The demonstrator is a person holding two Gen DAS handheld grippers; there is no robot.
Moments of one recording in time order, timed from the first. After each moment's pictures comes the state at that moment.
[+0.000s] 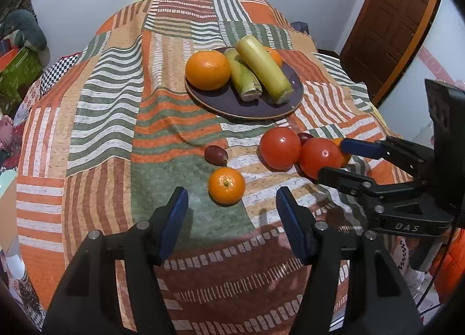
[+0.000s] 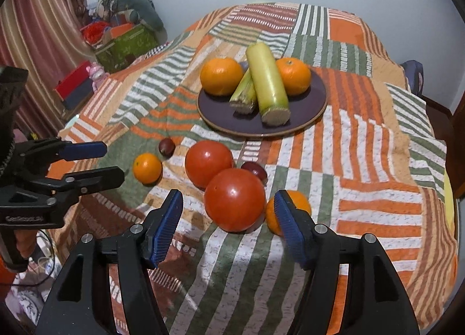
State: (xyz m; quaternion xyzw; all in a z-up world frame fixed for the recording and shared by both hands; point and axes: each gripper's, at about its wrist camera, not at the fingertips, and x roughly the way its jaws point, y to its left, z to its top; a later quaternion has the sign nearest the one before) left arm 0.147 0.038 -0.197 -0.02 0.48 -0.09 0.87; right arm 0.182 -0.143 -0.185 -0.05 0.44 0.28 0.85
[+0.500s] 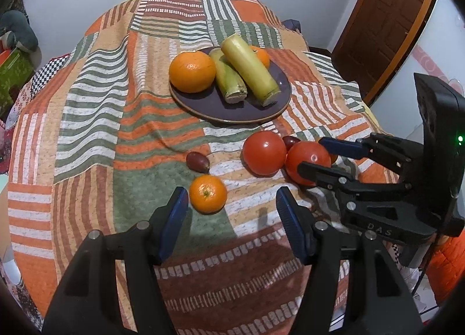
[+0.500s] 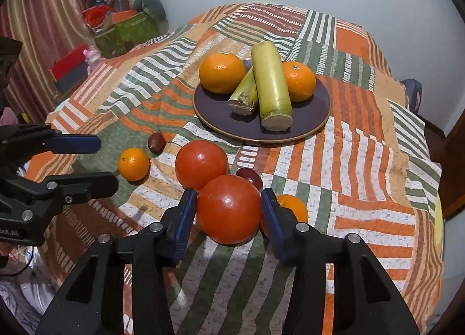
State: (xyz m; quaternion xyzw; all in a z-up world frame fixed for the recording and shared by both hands) left arm 0.160 0.025 -0.196 -0.03 0.48 -0.11 0.87; right arm 0.188 -0.136 -0.186 -0.10 0.43 0.28 0.85
